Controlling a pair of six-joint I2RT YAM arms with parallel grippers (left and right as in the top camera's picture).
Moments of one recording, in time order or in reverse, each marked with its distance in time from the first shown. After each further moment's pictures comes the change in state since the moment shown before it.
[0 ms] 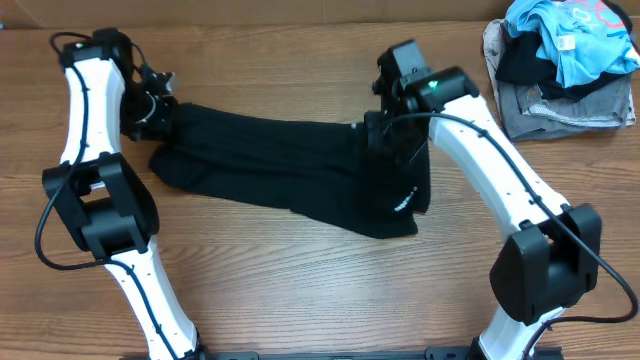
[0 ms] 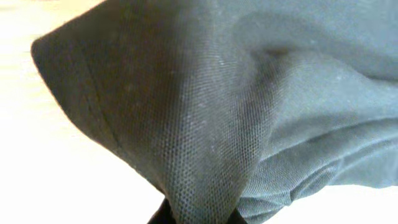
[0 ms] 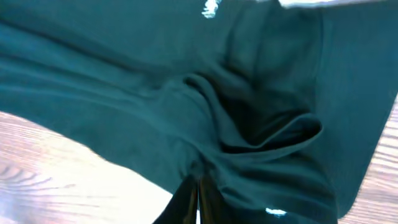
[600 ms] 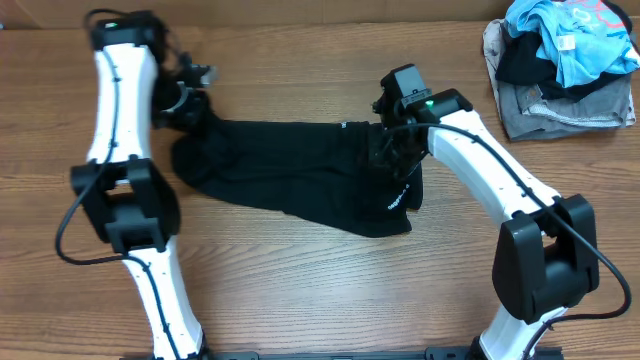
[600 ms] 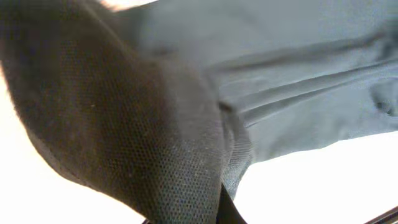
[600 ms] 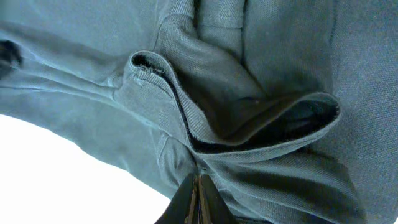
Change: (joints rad) left arm -0.180 0.000 0.105 -0.127 0.044 0.130; right arm -0.038 0.000 -0.151 0.121 -0.120 0.027
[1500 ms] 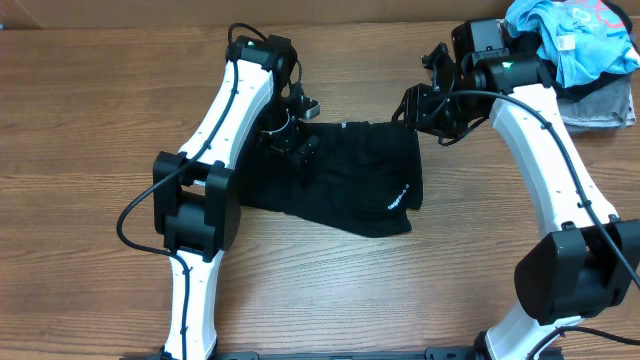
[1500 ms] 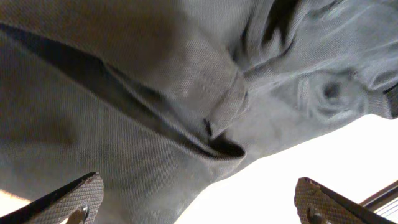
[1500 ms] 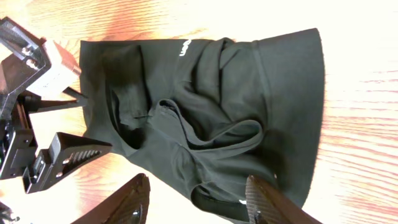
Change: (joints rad) left arm -0.348 0.001 -0.146 0.070 -0.022 -0.122; right arm -0.195 -0.047 0.229 -0.183 -0.103 -0.133
